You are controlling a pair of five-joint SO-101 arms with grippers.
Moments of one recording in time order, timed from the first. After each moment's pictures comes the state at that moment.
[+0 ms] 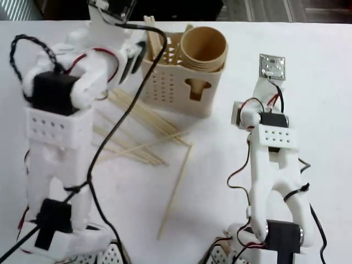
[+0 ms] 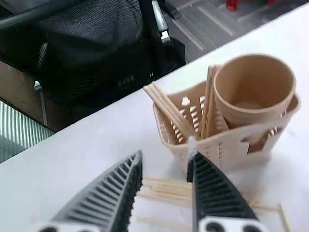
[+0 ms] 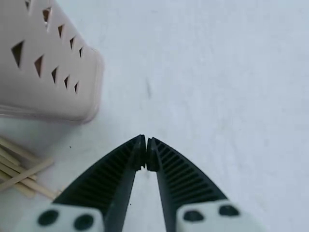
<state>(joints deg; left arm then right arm) 9.4 -8.0 -34.6 88.0 -18.9 2.5 -15.9 33.2 45.9 -0.7</state>
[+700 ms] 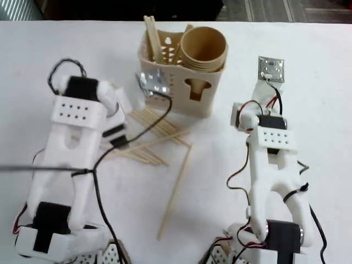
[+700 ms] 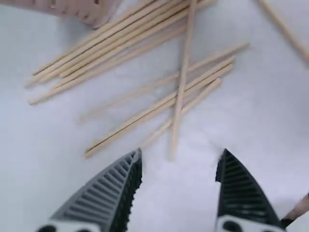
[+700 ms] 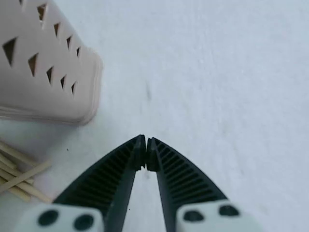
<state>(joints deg) 4.6 -8.7 7.1 91.4 -54.7 2.6 -15.9 35.7 42.3 -0.7</state>
